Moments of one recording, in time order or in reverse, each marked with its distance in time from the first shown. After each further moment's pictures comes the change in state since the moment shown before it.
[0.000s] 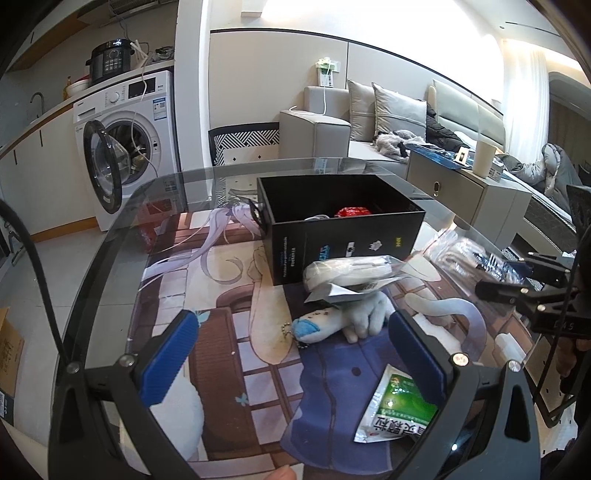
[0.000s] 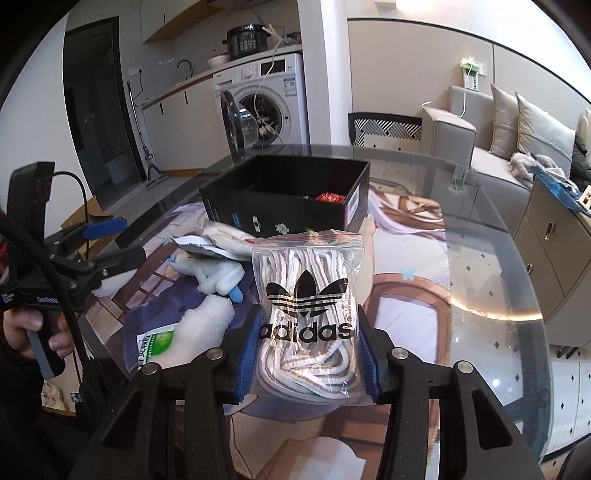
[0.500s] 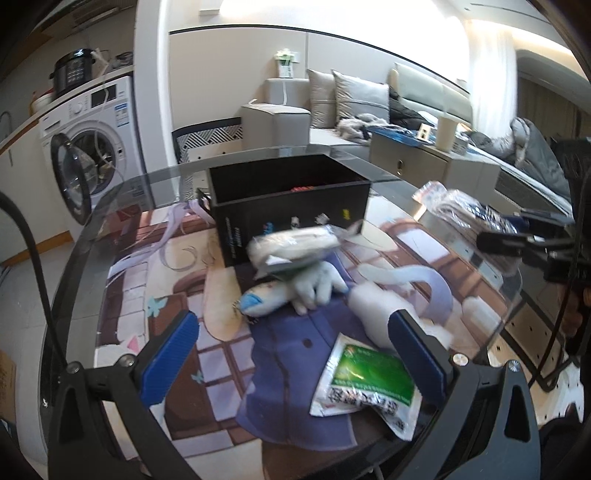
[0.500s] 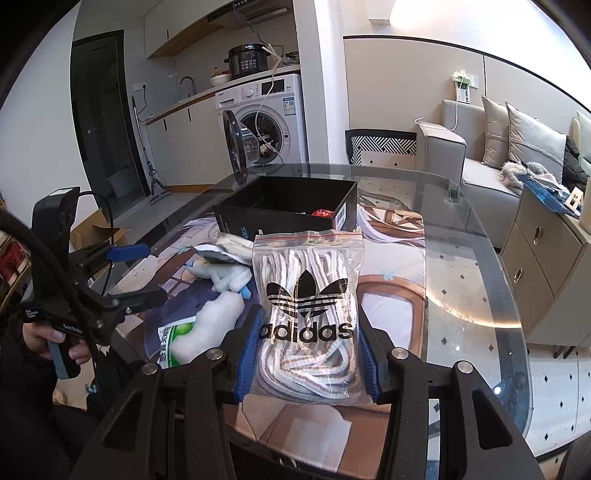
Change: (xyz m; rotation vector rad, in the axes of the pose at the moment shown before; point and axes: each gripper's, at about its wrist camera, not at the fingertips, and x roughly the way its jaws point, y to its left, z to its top) left arm -0.009 -0.031 -0.018 0.109 0.037 -0.106; right arm -0.050 -0.008 -0.014 0.010 -0.060 0.005
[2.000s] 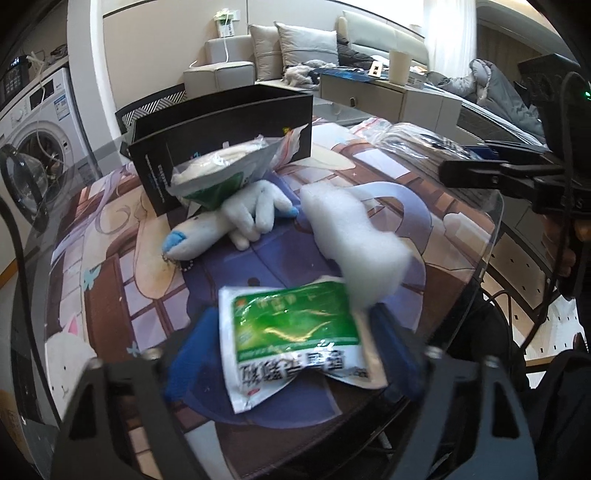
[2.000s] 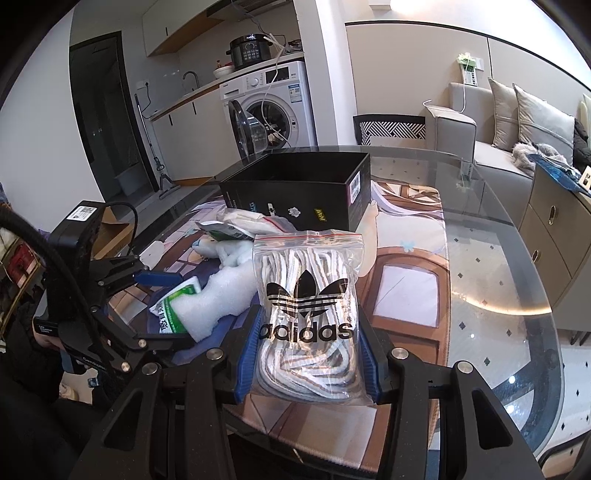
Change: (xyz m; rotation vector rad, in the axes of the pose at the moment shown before) left arm 0.033 -0.022 -0.026 0.152 0.184 -0.136; right arm 0.019 -0.004 -0.015 0.025 0.042 0.055
